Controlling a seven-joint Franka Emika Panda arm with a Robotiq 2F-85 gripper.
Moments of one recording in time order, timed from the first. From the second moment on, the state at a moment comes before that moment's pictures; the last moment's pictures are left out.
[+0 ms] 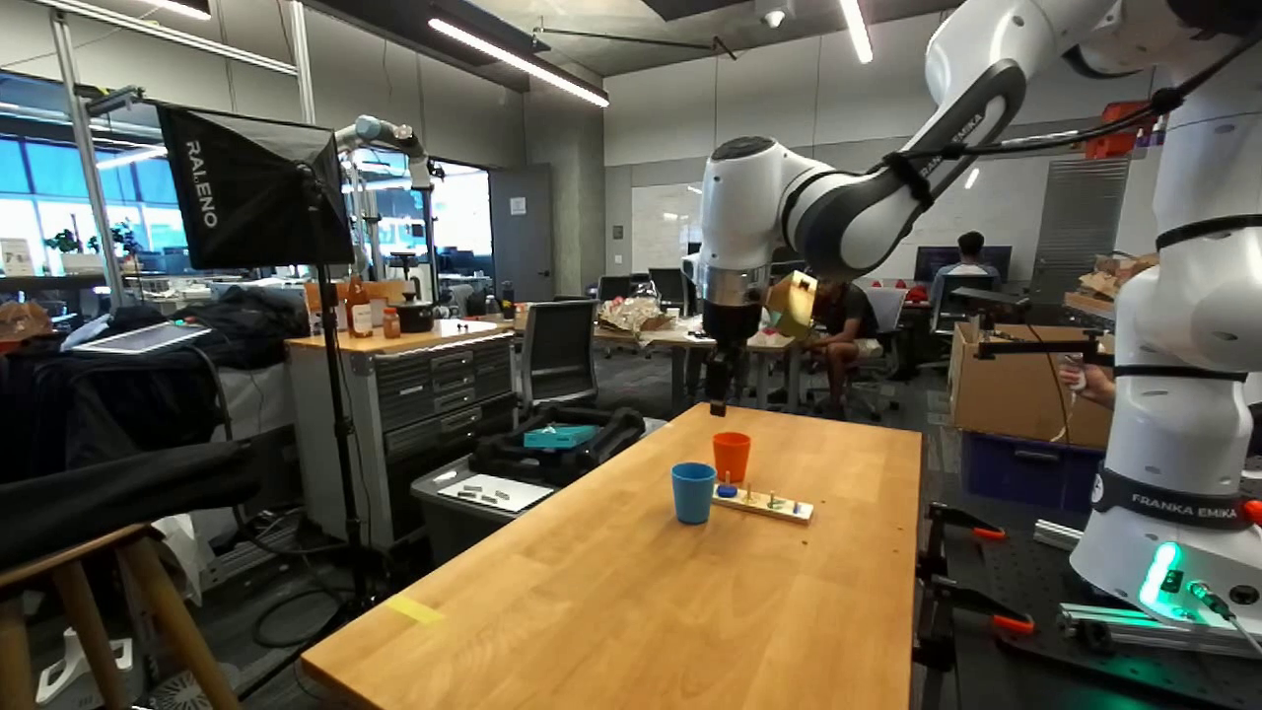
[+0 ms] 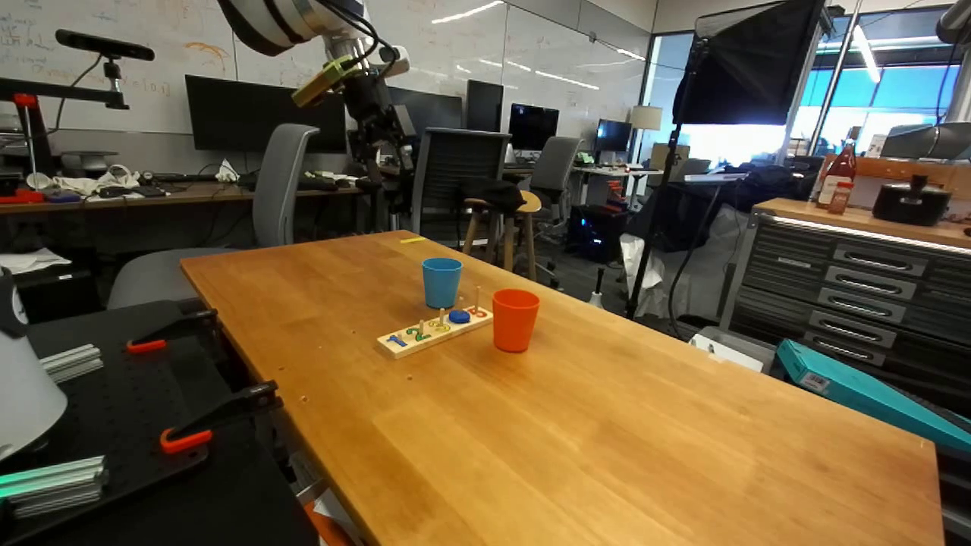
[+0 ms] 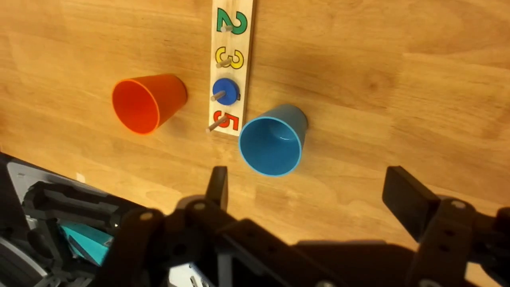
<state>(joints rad) 0.05 0.01 0.31 -2.28 -0.54 2.25 0.57</state>
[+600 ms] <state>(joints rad) 0.12 0.31 0.16 -2.08 -0.43 2.17 0.52</state>
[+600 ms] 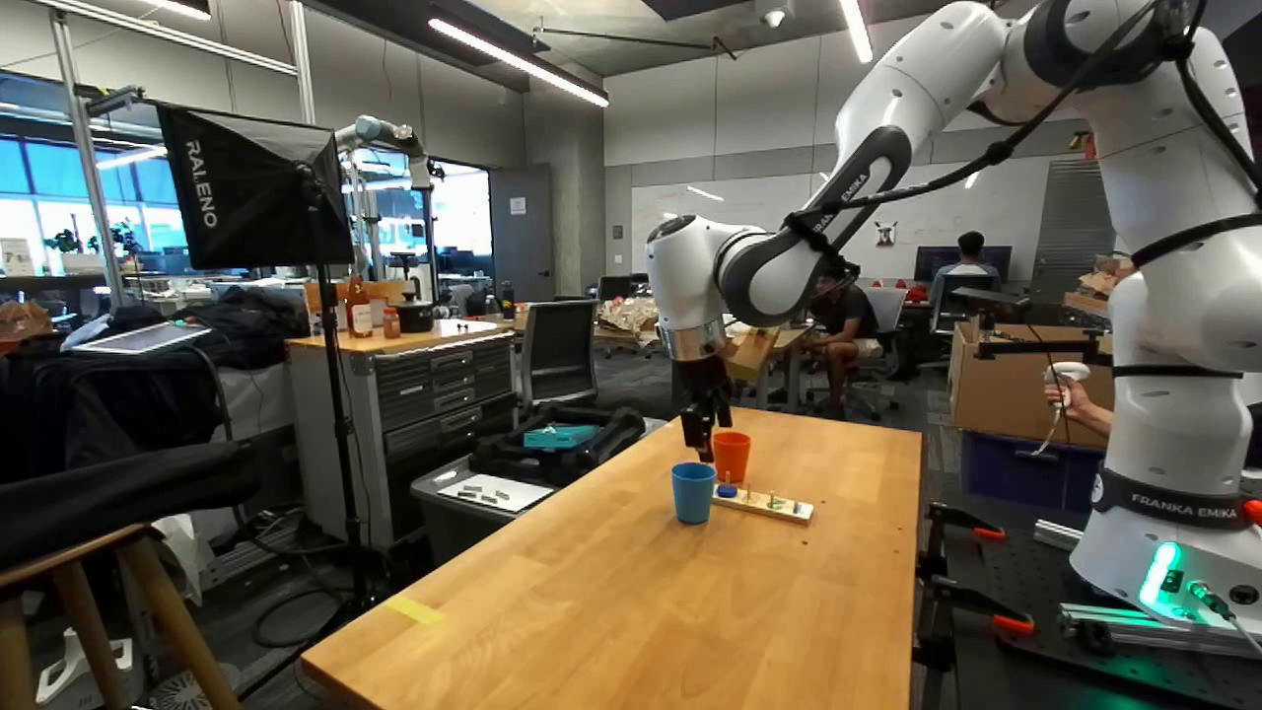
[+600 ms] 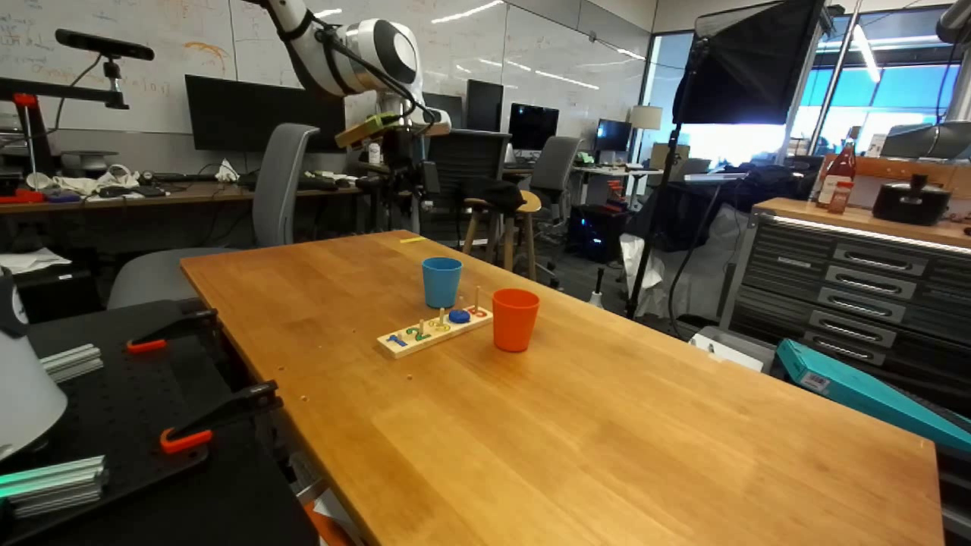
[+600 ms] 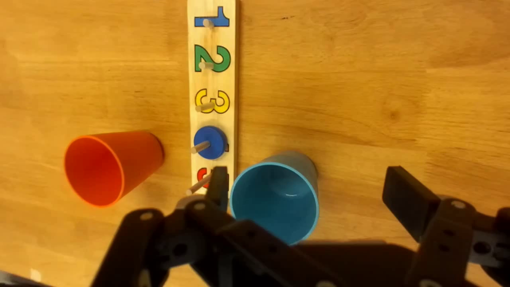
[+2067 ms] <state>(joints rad) 0.19 0.57 0.09 -1.82 -0.26 2.18 0.37</state>
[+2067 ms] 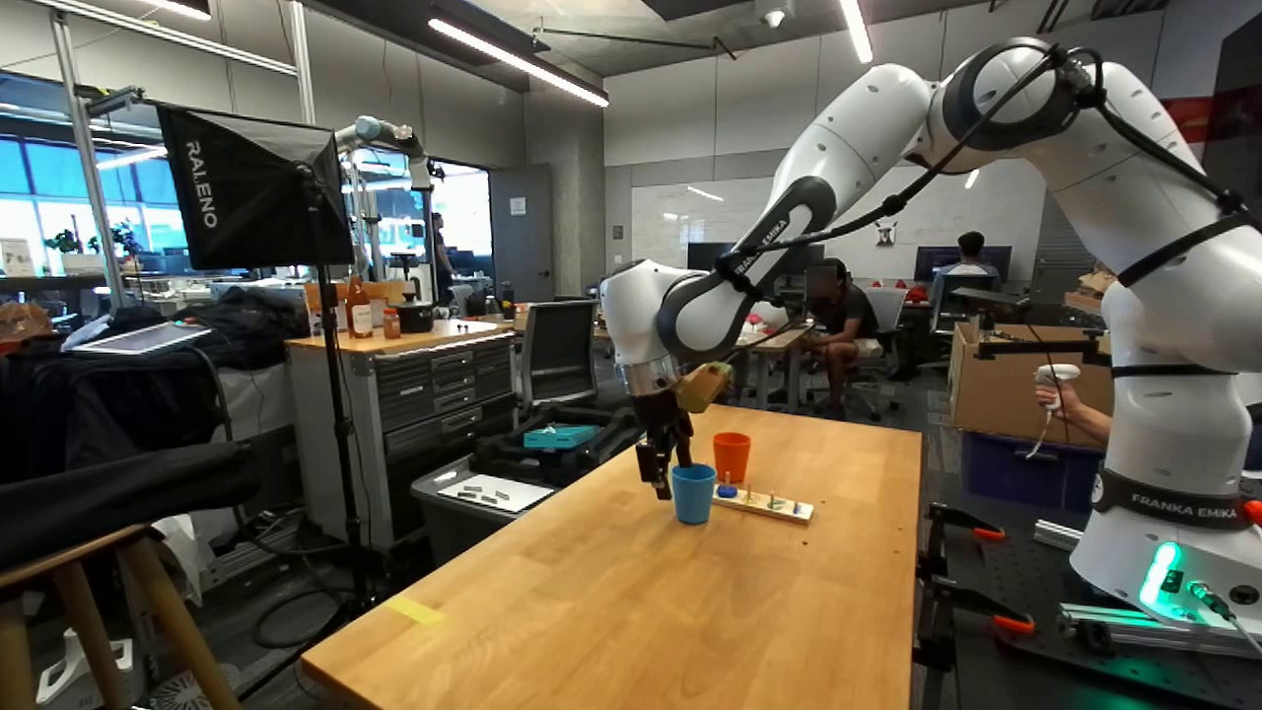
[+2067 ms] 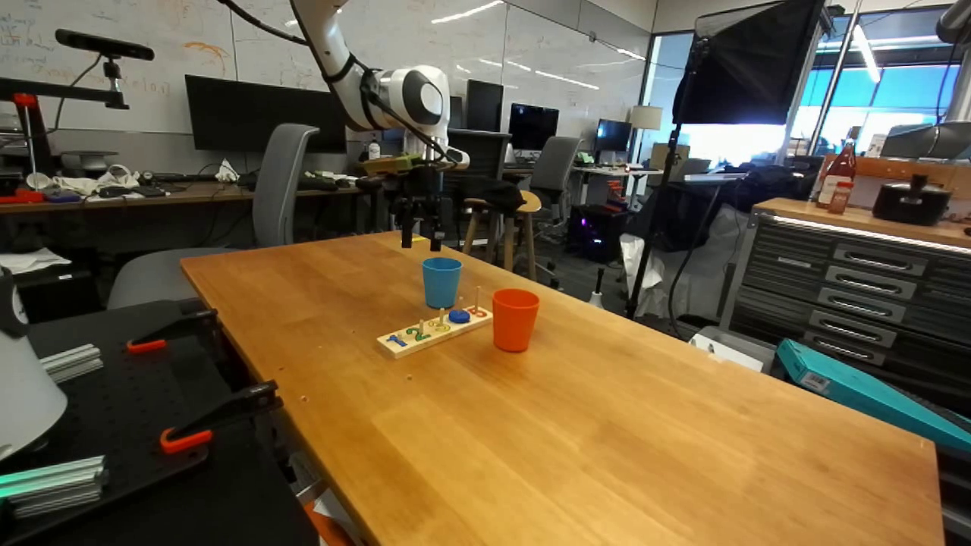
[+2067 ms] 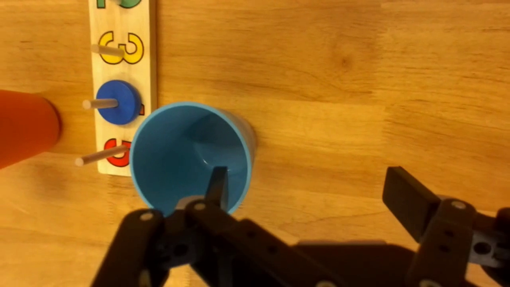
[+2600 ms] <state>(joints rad) 0.22 0.57 0.08 -1.83 -0.26 2.17 0.37</state>
